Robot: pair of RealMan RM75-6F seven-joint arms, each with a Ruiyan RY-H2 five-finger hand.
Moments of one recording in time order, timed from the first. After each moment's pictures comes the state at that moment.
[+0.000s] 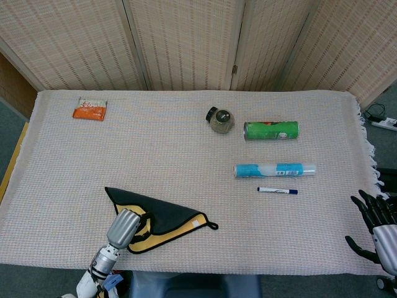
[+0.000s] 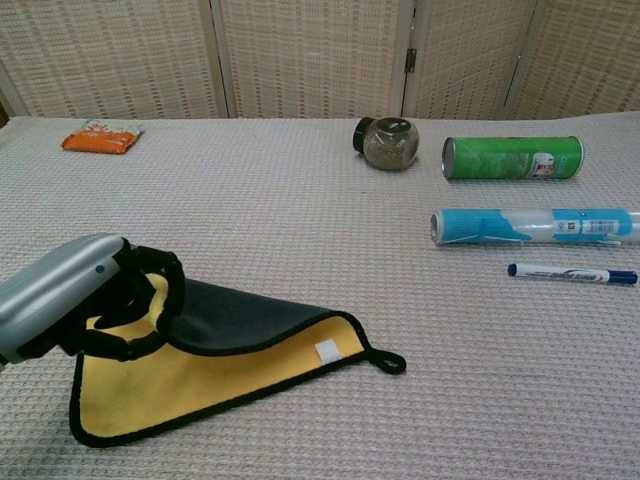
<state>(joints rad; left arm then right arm) -0.41 -1.78 0.12 -1.23 1.63 1.48 -0.07 -0.04 -1.04 -0.04 -1.51 -1.69 1.63 0.21</state>
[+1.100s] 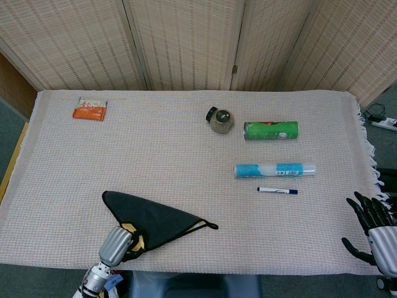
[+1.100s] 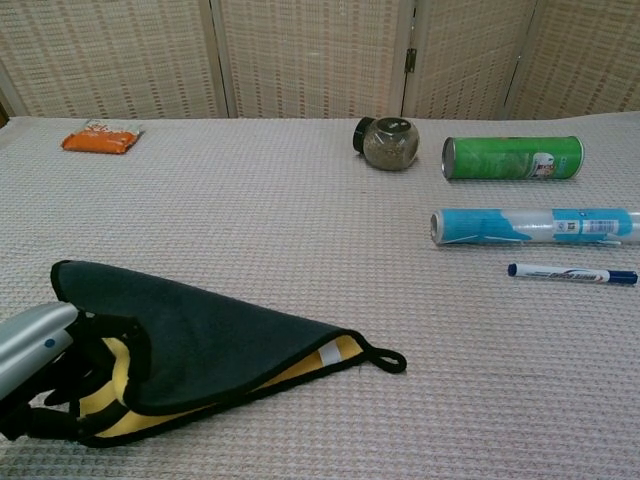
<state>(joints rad) -0.27 -1.78 0.19 -1.17 1.71 1.49 -0.16 -0.04 -1.05 -0.05 -1.52 -1.71 1.63 0.19</state>
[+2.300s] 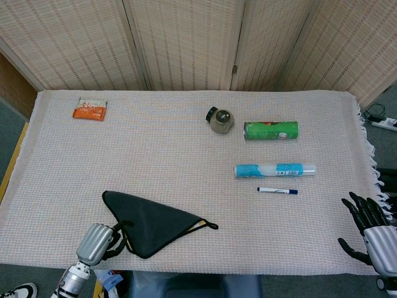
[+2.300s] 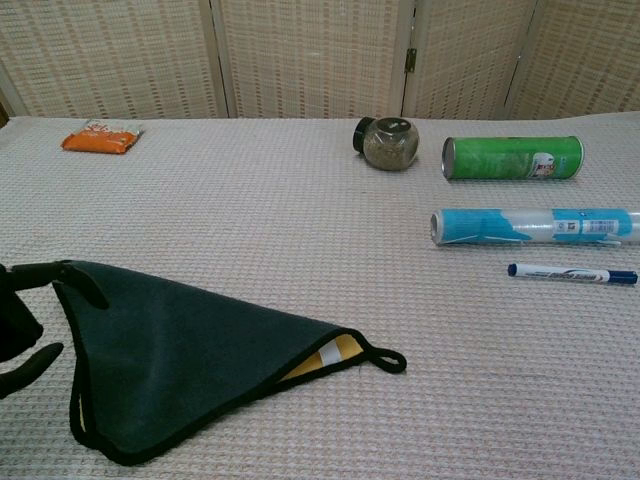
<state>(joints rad) -0.25 -1.48 0.15 -1.57 1.65 1.38 0.05 -0.04 -1.05 -0.06 -1.53 -1.72 1.63 0.17</state>
